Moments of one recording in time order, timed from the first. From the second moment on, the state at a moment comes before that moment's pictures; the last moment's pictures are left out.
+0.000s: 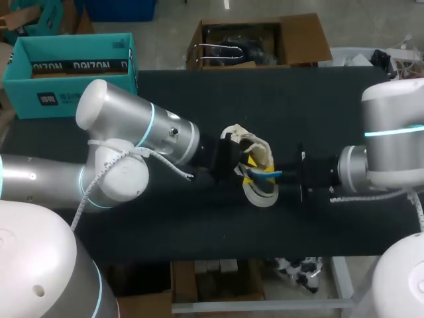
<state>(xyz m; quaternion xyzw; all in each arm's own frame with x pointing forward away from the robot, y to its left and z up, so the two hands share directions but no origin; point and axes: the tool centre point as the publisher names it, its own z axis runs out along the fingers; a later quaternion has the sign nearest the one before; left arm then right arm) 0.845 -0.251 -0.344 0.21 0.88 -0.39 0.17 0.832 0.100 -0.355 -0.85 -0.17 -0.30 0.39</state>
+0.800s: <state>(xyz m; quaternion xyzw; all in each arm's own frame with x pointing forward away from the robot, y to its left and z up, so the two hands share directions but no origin) 0.827 -0.255 -0.325 0.23 0.86 -0.41 0.19 0.828 0.101 -0.350 -0.86 -0.16 -0.31 0.37</state>
